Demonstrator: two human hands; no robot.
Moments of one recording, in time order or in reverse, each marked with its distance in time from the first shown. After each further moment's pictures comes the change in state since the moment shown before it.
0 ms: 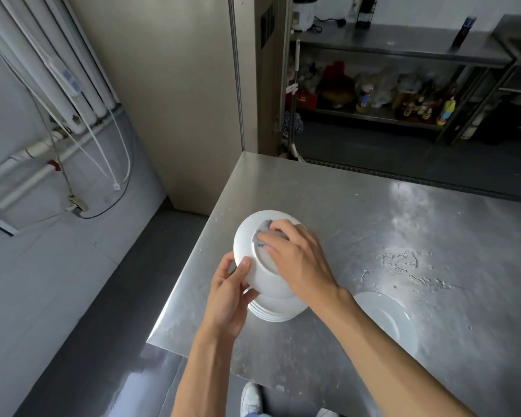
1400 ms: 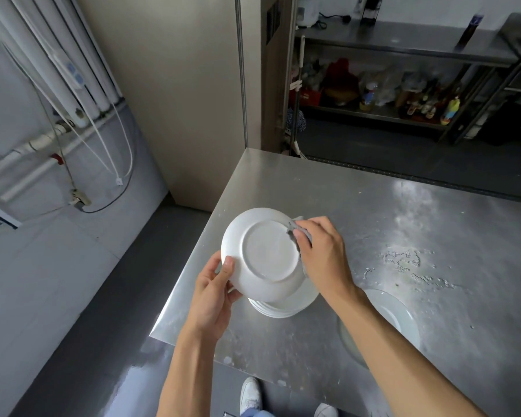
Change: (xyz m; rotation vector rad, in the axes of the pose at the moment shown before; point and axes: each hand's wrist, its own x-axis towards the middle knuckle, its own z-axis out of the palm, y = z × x) left_hand -0.014 0.017 -0.023 0.105 0.051 0.056; right_hand -0.006 0.010 -0.011 0.195 0.117 0.395
